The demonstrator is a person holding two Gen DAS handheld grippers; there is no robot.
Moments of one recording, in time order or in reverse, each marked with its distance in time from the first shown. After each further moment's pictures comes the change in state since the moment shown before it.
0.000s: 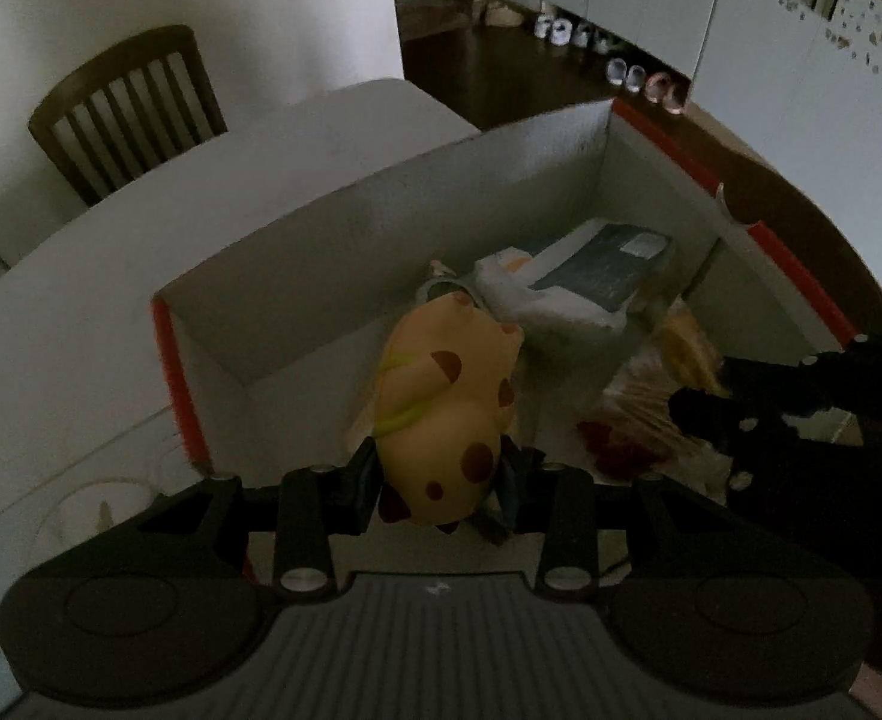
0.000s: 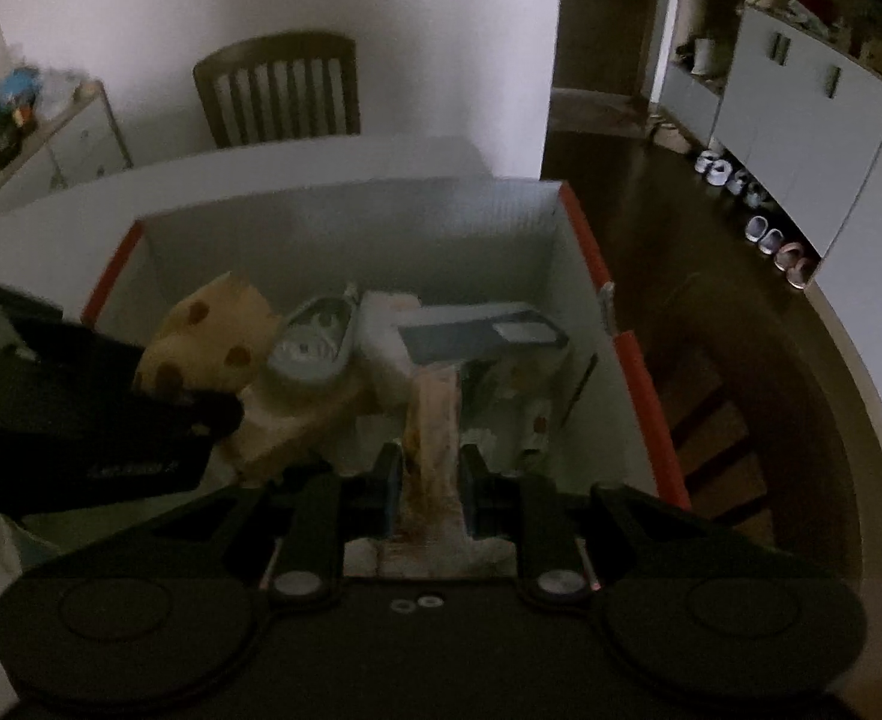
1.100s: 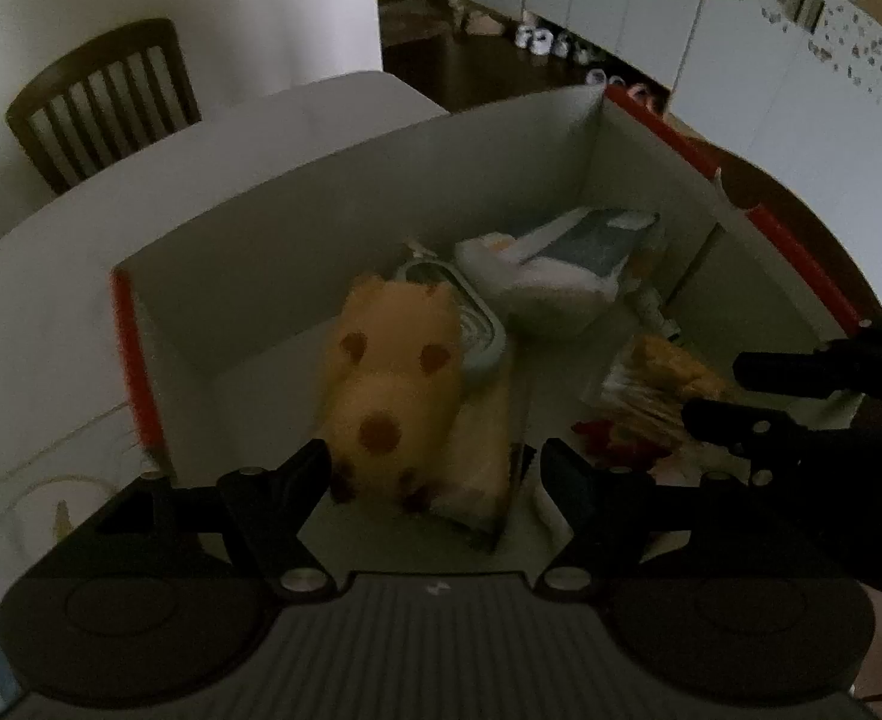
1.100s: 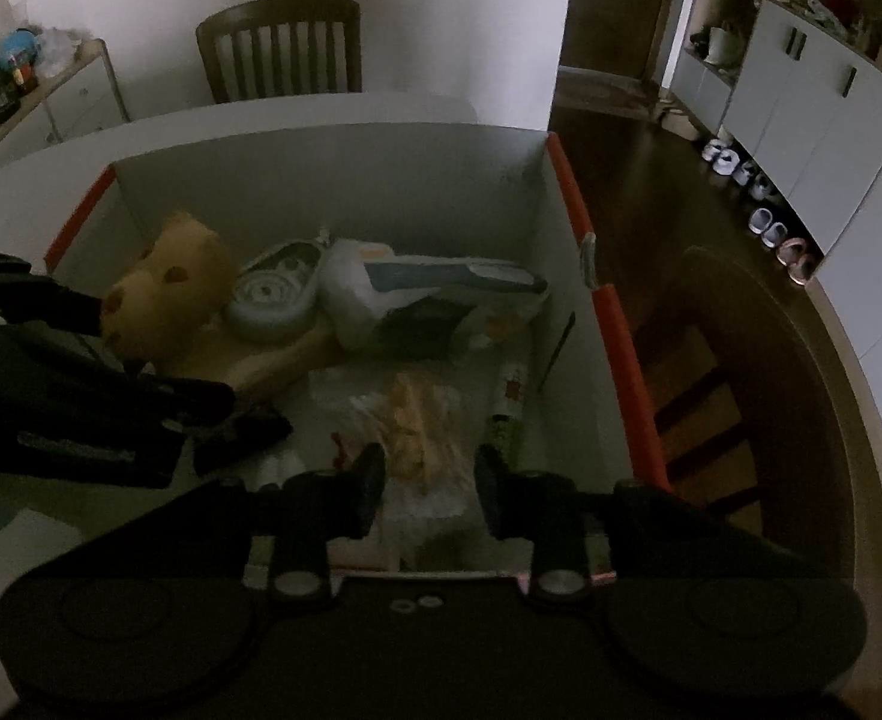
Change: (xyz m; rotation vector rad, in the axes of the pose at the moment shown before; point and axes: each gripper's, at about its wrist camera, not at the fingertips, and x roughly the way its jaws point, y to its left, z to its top) left arm 0.011 0.005 -0.018 -0.029 -0.042 -0.065; right arm 0.011 -0.022 -0.010 -0.053 0.043 0.004
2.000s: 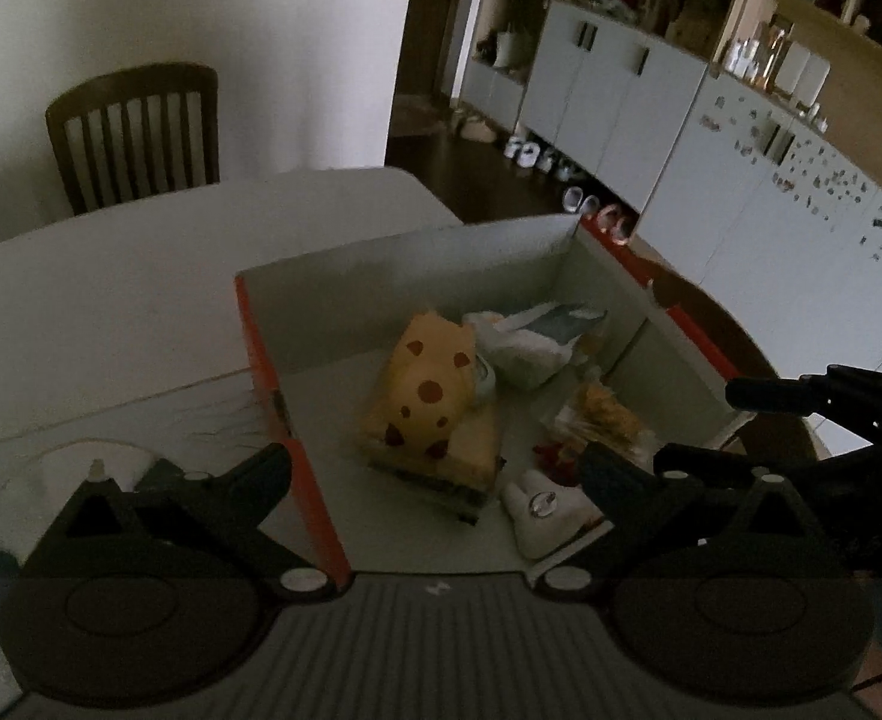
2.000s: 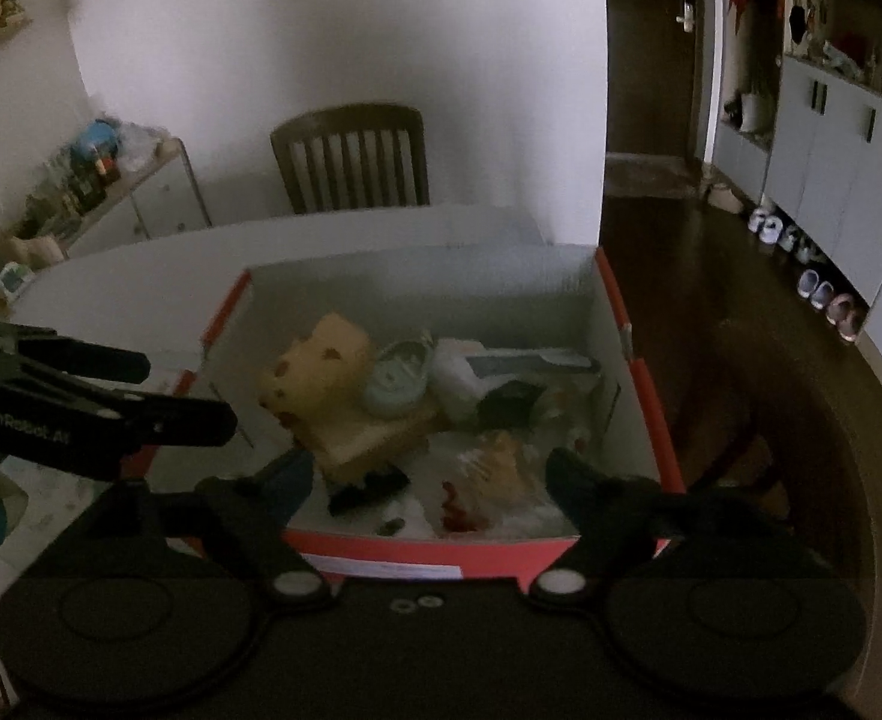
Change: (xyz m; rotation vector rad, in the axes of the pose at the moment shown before) left arm -0.091 0.041 -0.043 -0.132 -0.220 -0.115; right arm -0.078 0.017 -0.013 0.023 -0.217 0.142
